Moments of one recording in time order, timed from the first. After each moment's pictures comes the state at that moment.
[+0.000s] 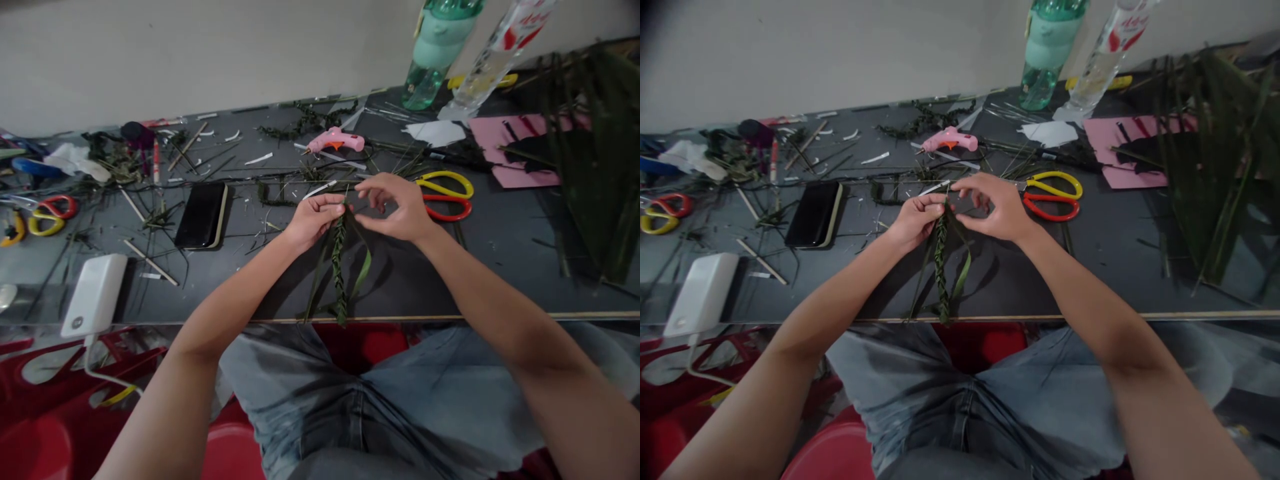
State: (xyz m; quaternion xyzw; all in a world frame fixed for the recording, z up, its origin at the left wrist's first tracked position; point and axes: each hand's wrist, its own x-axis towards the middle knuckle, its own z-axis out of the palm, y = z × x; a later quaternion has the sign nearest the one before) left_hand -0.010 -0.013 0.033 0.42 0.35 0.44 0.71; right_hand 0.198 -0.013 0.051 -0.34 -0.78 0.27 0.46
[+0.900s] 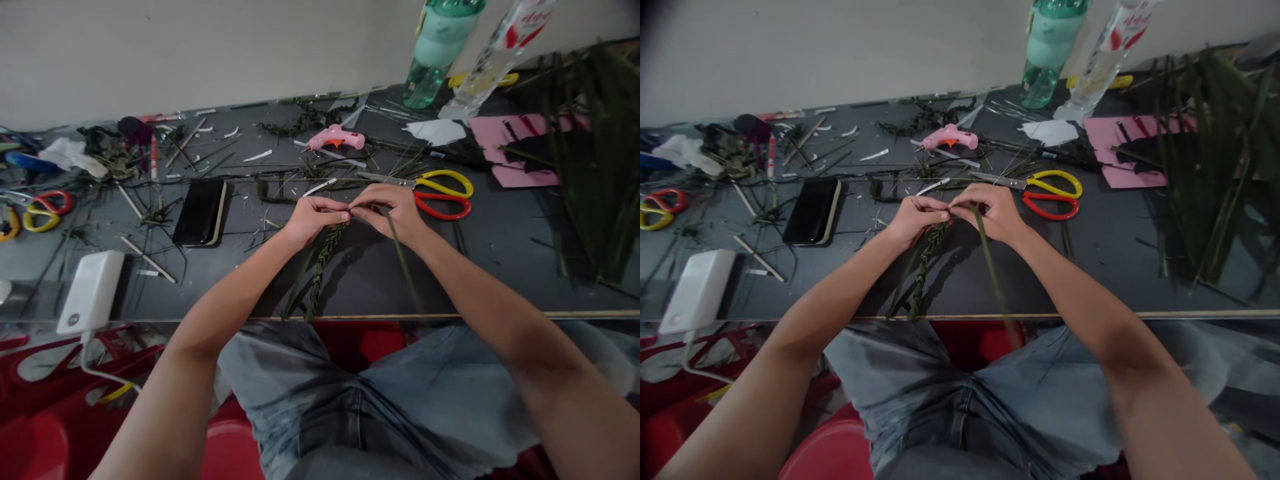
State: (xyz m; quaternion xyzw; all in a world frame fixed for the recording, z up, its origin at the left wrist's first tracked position) left_hand -0.009 -0.017 0.039 0.47 0.40 0.43 0.66; right_hand 0.187 -0.014 0.044 -0.28 -0.79 0.24 0.49
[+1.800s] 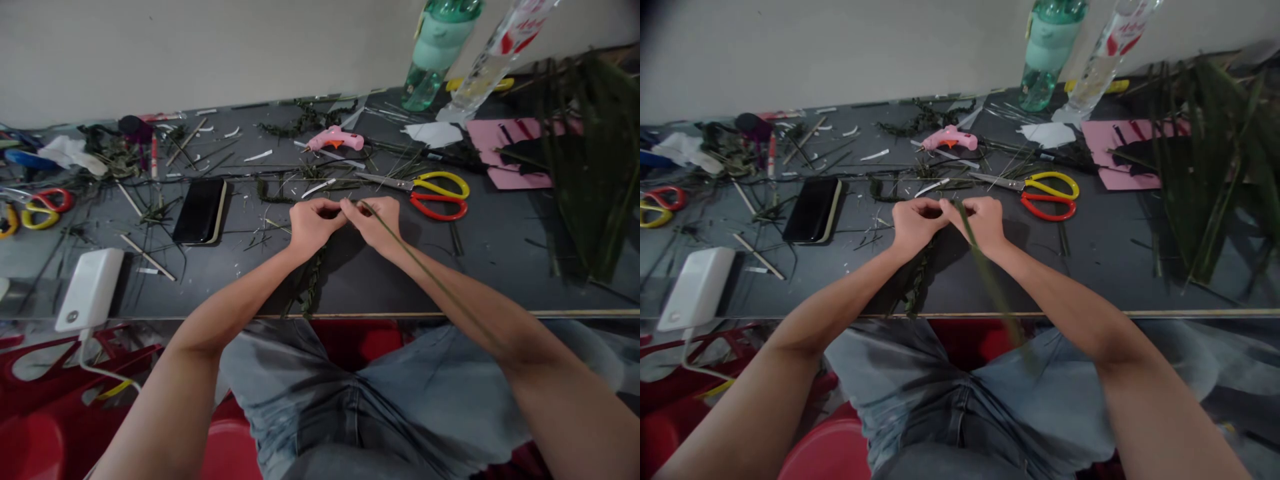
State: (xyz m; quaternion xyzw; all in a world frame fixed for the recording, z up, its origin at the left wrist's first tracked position) left_hand 0.003 -0.038 0.039 0.60 0.54 0.48 0.34; right_hand 0.156 -0.036 0.039 -0.53 -0.65 0.30 0.46
